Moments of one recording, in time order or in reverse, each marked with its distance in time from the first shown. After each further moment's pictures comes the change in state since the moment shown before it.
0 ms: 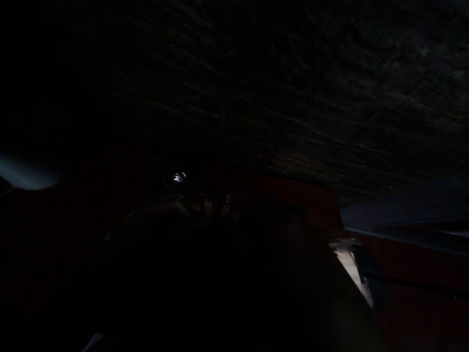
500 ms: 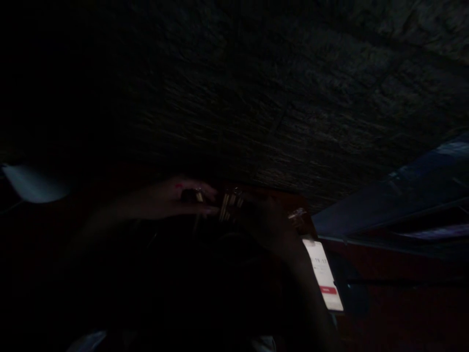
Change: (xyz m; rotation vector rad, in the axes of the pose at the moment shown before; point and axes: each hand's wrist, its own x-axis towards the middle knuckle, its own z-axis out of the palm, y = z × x) left_hand 0.018 0.059 0.005 0.388 -0.548 0.344; right_hand -0.002 -0.013 0.006 0.106 0.232 0.121
